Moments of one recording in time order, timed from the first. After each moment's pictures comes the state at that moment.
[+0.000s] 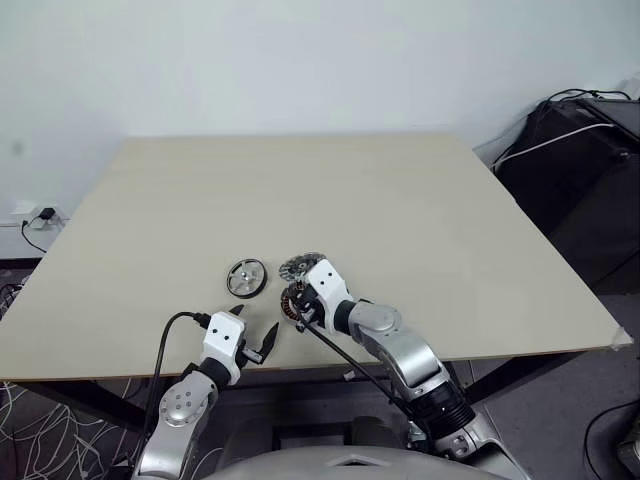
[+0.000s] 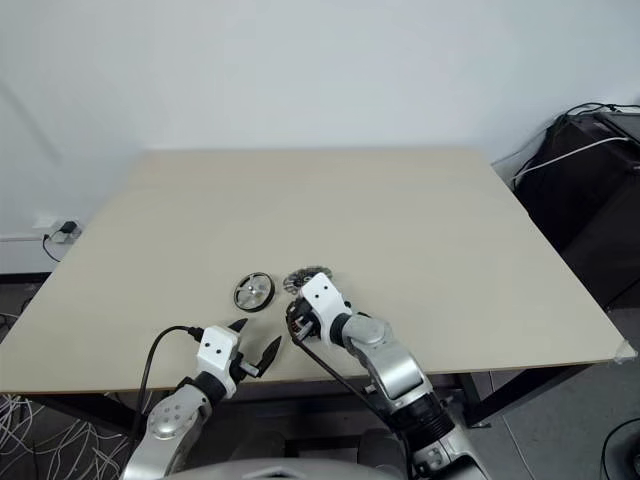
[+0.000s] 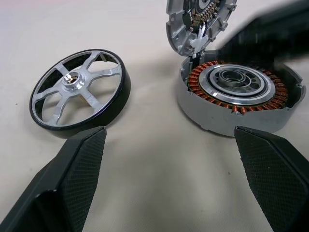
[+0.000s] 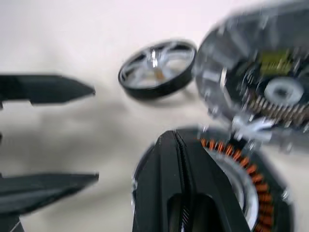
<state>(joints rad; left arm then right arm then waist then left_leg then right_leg) 0.32 0.21 -0.13 -0.03 -0.04 -0.08 -0.37 -0.19 -0.10 0.40 -0.03 0.04 0.54 0.48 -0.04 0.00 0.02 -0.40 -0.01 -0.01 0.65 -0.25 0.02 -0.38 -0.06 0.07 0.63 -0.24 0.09</state>
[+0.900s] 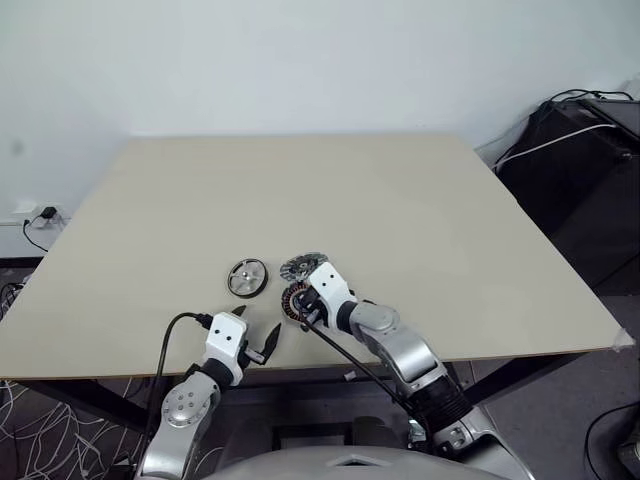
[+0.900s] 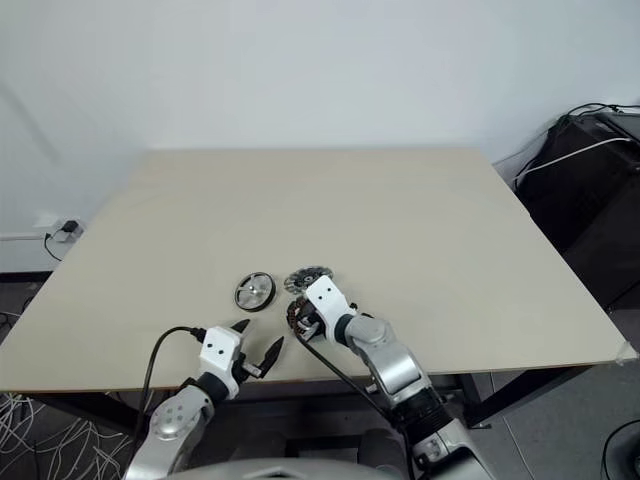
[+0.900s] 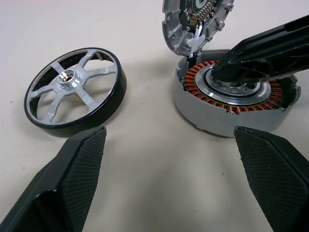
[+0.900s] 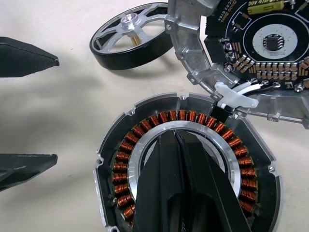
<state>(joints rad) 0.32 0.20 -0.14 -0.03 -0.04 -0.08 -0.37 -0.21 -0.13 0.40 0.07 0.01 0.52 0.46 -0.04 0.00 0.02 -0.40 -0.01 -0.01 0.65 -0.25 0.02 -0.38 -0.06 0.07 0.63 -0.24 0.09</state>
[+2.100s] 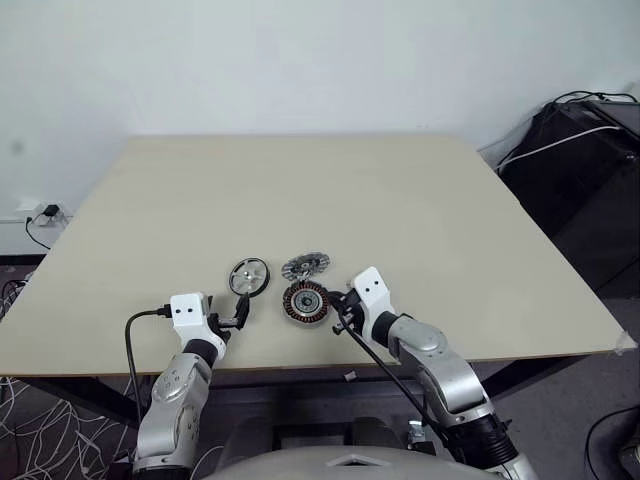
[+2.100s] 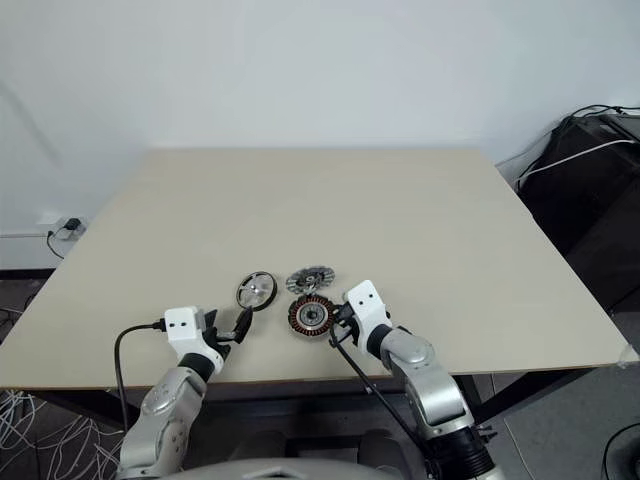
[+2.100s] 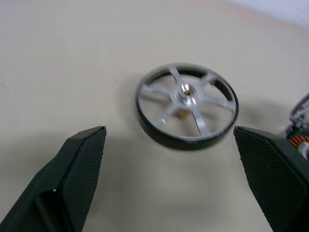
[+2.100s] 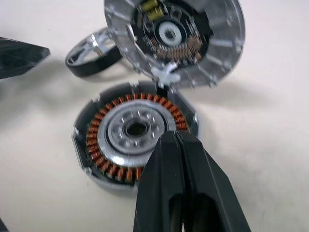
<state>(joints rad) 0.19 0.09 0.07 -0.09 -0.32 0.30 -0.22 0.02 -0.20 0.25 -0.18 0.10 0.51 0.45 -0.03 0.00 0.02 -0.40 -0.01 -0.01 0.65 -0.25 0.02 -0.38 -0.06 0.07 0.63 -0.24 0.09</state>
